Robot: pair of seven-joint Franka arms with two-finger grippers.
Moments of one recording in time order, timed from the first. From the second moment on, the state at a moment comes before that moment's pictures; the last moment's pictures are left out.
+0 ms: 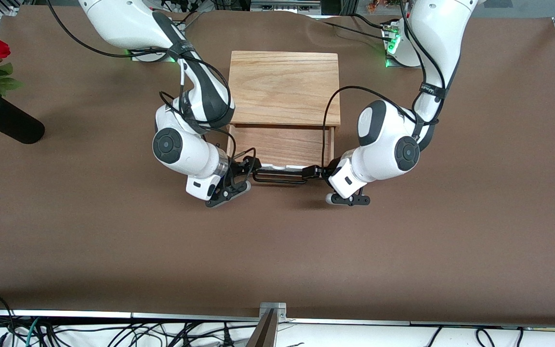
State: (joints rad) left arm -0.48 0.58 0.02 -1.63 -0.63 2.20 -0.13; right arm 0.48 0.64 0.06 -1.50 0.35 2.19 -0.06
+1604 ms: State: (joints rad) left arm -0.48 0.50 0.02 -1.74 -0.63 1.83 -0.13; right arm 0.51 0.65 0.09 -1.48 0.37 1.75 -0.05
